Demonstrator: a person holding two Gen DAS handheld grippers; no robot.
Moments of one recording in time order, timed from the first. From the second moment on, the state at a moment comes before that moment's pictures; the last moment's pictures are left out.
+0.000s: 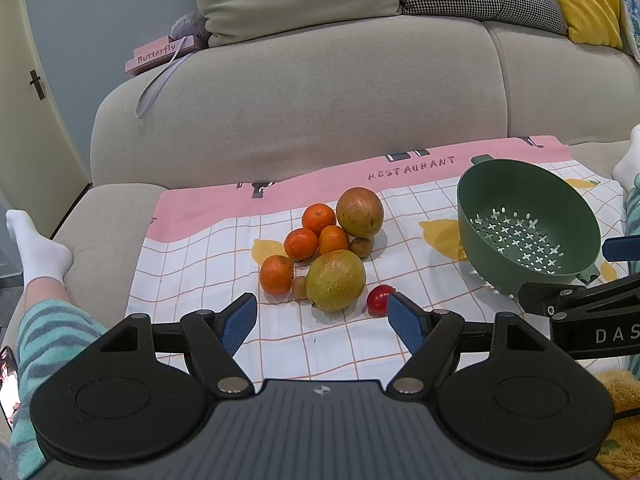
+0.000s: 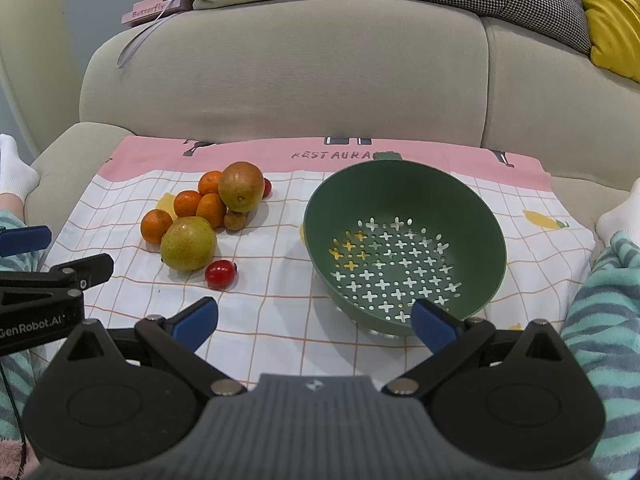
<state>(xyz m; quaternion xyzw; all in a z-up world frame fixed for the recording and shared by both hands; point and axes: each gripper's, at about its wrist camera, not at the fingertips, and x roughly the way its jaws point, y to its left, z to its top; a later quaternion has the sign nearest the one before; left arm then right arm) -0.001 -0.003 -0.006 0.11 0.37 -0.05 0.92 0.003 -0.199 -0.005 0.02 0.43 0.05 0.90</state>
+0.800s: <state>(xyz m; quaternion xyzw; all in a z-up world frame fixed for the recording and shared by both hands) 0.028 0.030 -0.017 0.04 0.39 -0.09 0.91 0.023 -0.172 -0.019 0.02 0.38 0.11 0.92</state>
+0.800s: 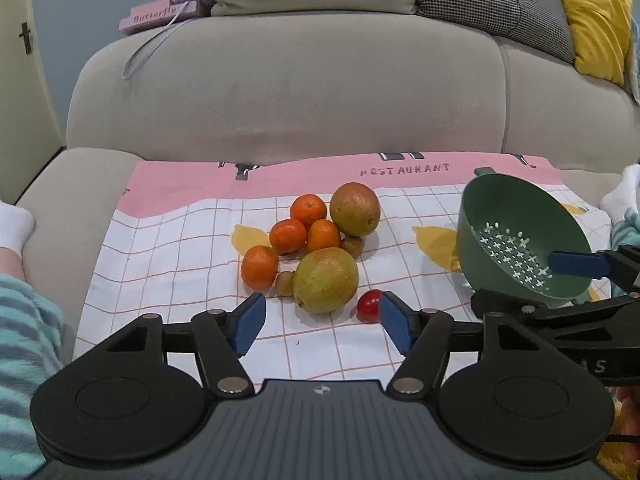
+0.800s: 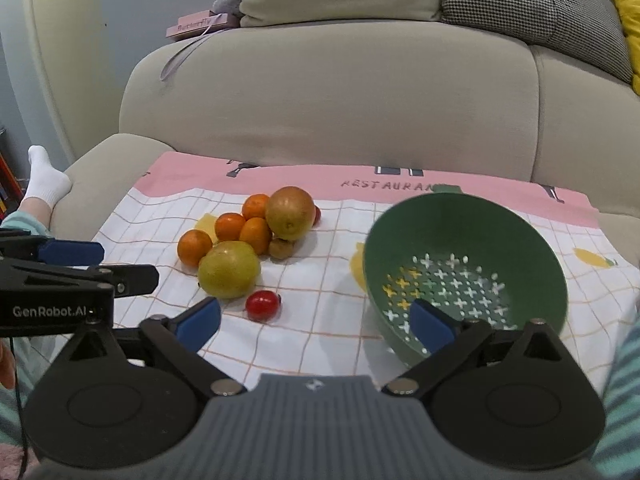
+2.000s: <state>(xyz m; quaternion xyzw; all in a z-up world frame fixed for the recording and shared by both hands) 0.131 0.005 -0.098 0.10 0.46 -0.13 0.87 0.174 -0.125 -0.074 -0.02 0.40 0.19 0.90</state>
